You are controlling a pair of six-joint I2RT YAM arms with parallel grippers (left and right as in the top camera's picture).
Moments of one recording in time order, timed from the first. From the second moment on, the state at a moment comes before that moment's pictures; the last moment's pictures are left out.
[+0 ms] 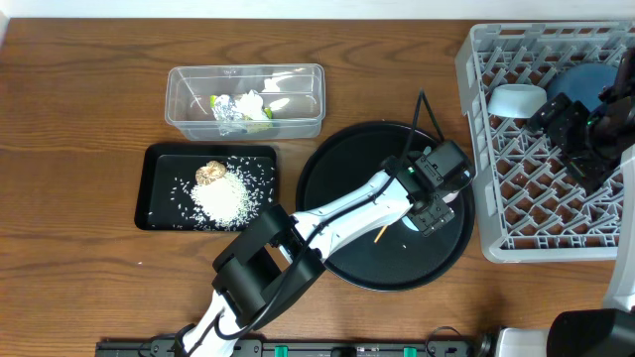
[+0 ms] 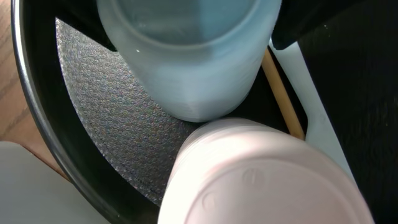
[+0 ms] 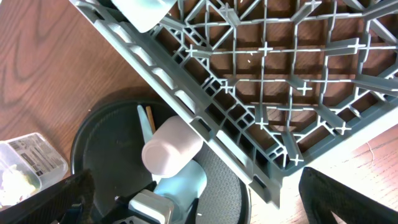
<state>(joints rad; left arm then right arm) -0.96 2.13 1.63 -0.69 0.08 -0.02 -0.29 1.56 1.62 -1.30 -0.14 0.57</state>
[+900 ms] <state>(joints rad) -0.96 2.12 1.63 -0.66 0.08 -0.02 -0.29 1.56 1.62 -1.30 -0.14 0.57</state>
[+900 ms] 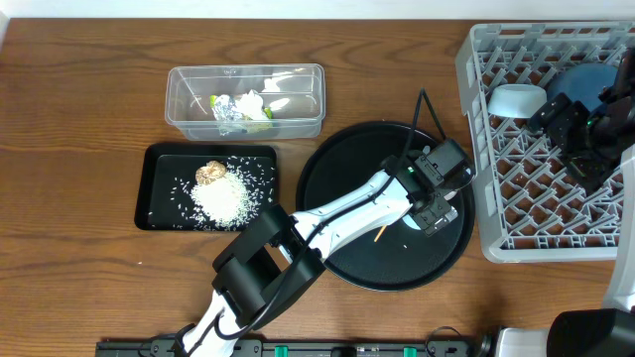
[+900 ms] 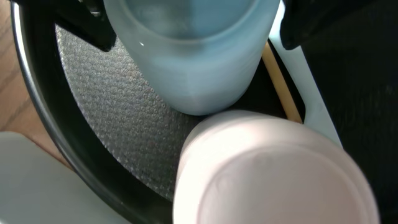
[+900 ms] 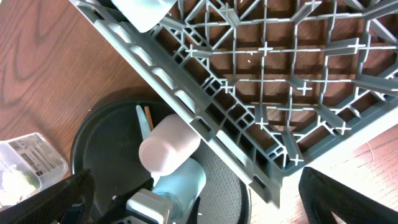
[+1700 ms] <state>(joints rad) -0.96 2.12 1.63 -0.64 0.09 -0.02 -0.29 1.56 1.62 -1.30 -0.14 0.57</state>
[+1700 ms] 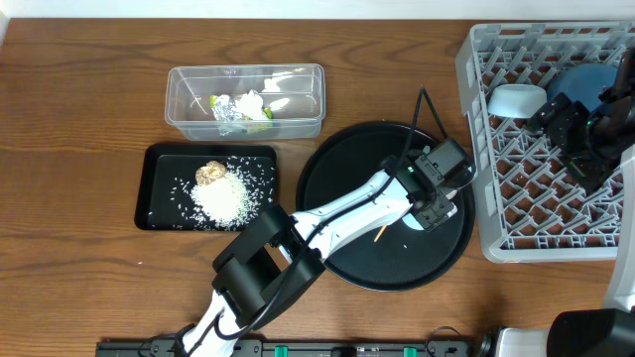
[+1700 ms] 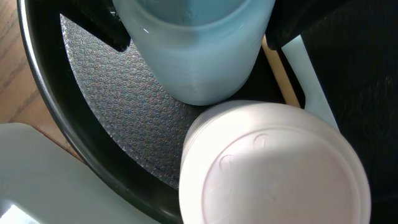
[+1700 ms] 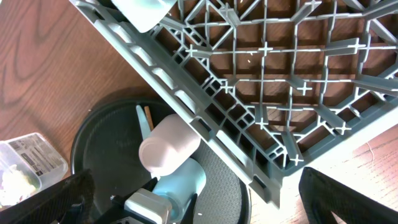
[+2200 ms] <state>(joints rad) -0.96 2.11 1.63 -0.67 0.09 -0.03 -0.29 1.56 1.62 -1.30 -0.14 0.57</state>
